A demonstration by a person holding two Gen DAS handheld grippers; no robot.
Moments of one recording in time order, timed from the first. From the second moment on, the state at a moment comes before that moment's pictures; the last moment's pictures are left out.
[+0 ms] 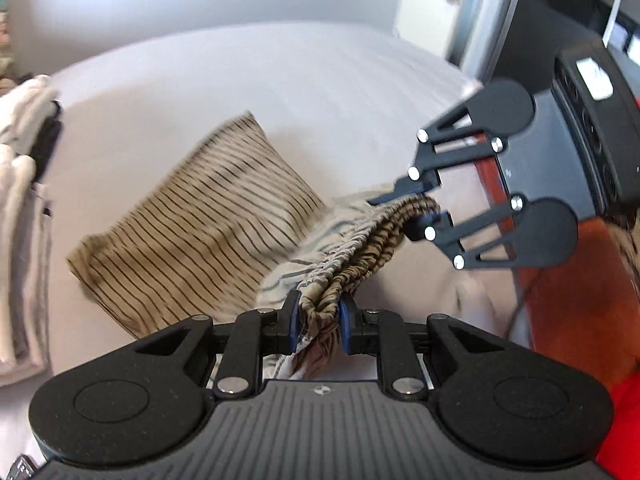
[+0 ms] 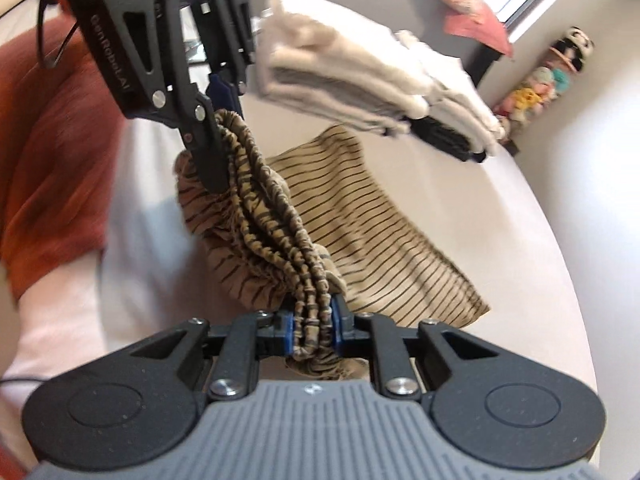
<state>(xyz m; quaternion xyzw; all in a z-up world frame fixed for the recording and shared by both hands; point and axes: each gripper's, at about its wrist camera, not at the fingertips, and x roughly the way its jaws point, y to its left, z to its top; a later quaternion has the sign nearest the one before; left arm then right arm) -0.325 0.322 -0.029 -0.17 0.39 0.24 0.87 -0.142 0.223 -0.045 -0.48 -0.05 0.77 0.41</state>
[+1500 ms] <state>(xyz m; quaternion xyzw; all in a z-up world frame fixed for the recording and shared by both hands) -0.376 0.506 -0.118 -0.32 0.21 0.44 0.81 -0.123 0.476 -0.109 -0.32 0.15 0.77 0.53</state>
